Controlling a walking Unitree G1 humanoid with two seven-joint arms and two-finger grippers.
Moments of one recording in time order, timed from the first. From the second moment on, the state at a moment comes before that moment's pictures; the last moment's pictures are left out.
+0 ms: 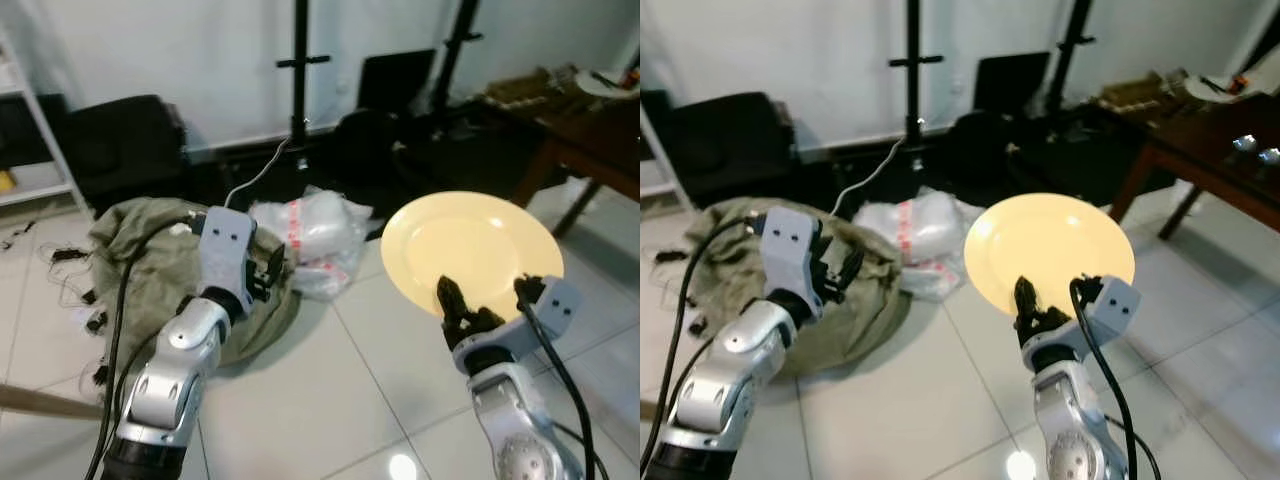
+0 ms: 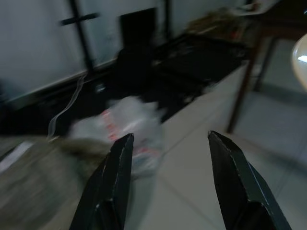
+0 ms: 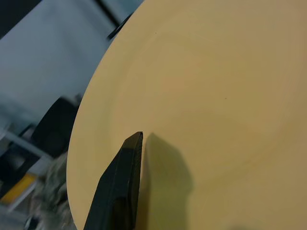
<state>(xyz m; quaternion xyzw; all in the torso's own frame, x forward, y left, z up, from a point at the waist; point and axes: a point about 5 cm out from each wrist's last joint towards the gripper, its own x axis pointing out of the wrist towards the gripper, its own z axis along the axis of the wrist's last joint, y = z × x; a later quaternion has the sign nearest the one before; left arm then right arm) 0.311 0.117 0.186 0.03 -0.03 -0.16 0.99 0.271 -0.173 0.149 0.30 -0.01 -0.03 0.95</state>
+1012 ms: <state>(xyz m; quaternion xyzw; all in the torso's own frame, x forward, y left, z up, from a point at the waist) 0.315 0.120 0.194 0.02 -0.04 -0.15 0.99 0.274 -0.170 0.152 0.31 -0.02 -0.03 0.95</state>
